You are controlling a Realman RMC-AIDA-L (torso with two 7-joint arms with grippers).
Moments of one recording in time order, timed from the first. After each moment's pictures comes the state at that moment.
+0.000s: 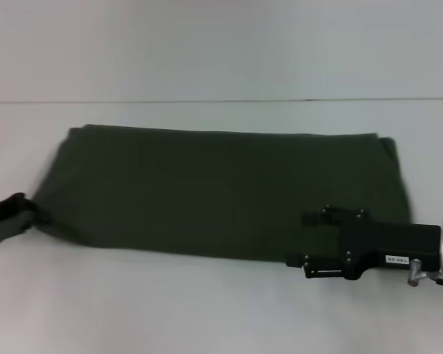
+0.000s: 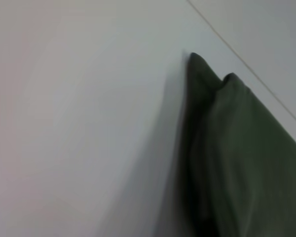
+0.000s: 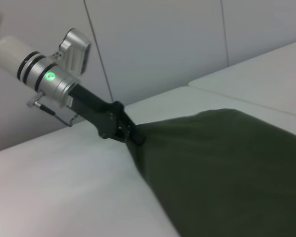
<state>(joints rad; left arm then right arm) -0.58 -2.00 0.31 0.68 2.54 1.27 -2.50 0.53 2.08 -0.85 -0.55 -1.91 -1.43 1.28</state>
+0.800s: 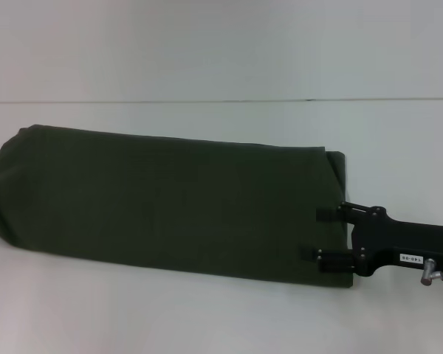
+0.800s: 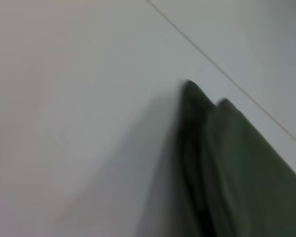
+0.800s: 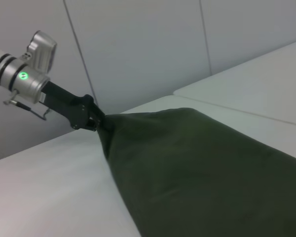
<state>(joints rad) -0.56 -1.95 0.18 0.76 2.60 1.33 -2.49 0.50 2.08 -0.80 -0.56 -1.91 -1.44 1.28</state>
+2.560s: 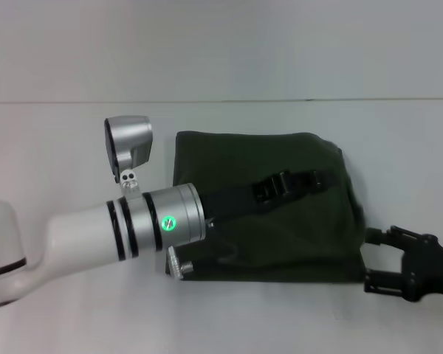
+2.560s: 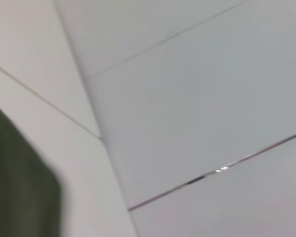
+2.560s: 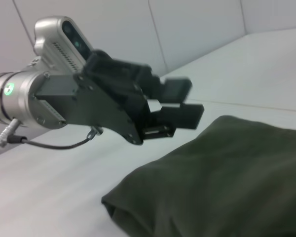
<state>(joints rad) -0.83 -2.18 0.74 0.11 1.66 1.30 -1.87 0.37 2.06 -0.71 -0.57 -1.92 -1.49 1.27</state>
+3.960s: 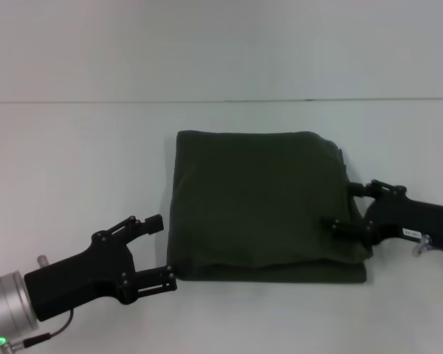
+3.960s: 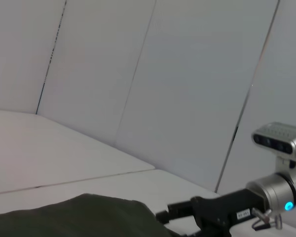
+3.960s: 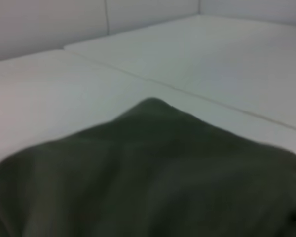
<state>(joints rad) -0.32 -2.17 0.65 0.57 1.81 1.61 -1.15 0.55 2.09 -0.75 -0.49 -1.93 -1.08 1.16</state>
